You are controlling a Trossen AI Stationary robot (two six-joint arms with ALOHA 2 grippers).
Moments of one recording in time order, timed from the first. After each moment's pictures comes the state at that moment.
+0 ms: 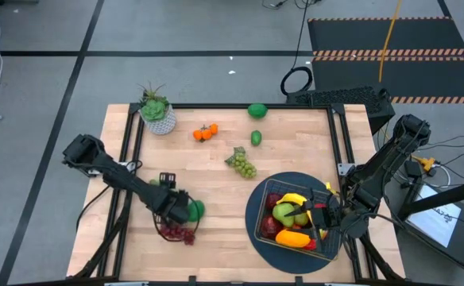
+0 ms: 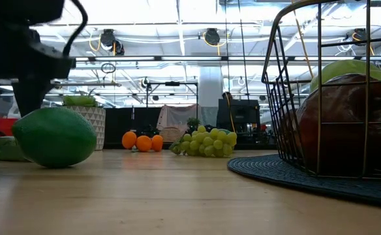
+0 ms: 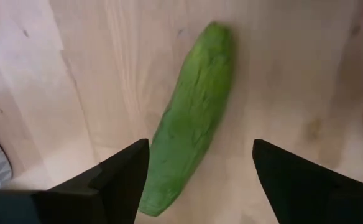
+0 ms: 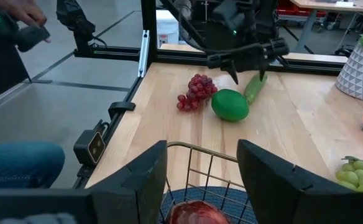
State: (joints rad) left arm -0.50 1.60 0.94 -1.12 -0.22 -0.45; right arm 0.89 1.12 0.67 0.03 0.73 0.30
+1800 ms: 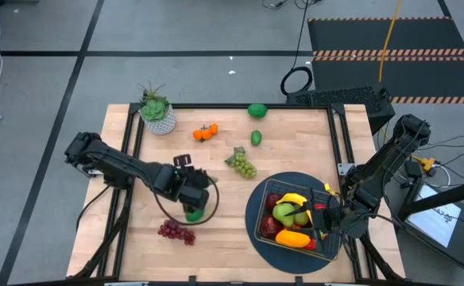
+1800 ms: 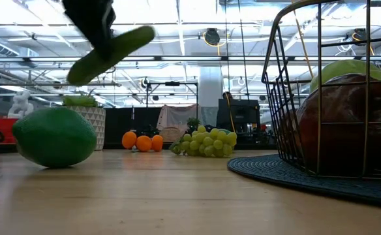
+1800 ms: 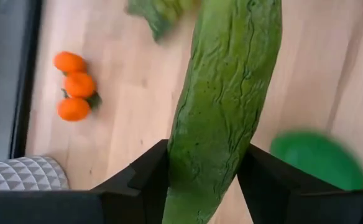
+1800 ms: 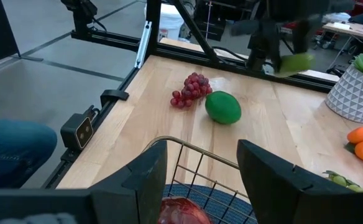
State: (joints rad) left arm -0.35 1.60 1.39 -1.21 -0.45 -0.49; right arm 0.89 1.12 0.67 0.01 0.73 0.17
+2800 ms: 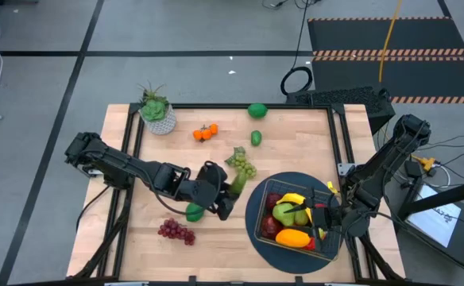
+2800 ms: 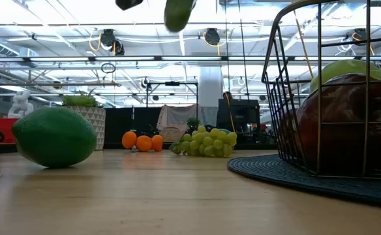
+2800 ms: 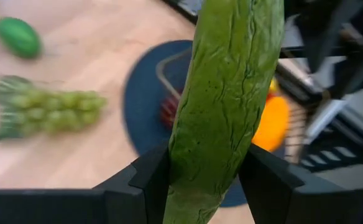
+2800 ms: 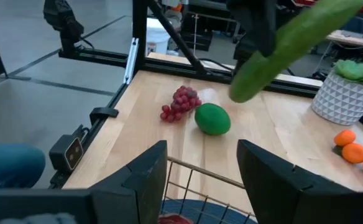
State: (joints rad) left arm -0.35 1.60 1.43 -0.51 -0.40 -0.85; right arm 0.89 1.12 0.67 0.07 0.79 0.17
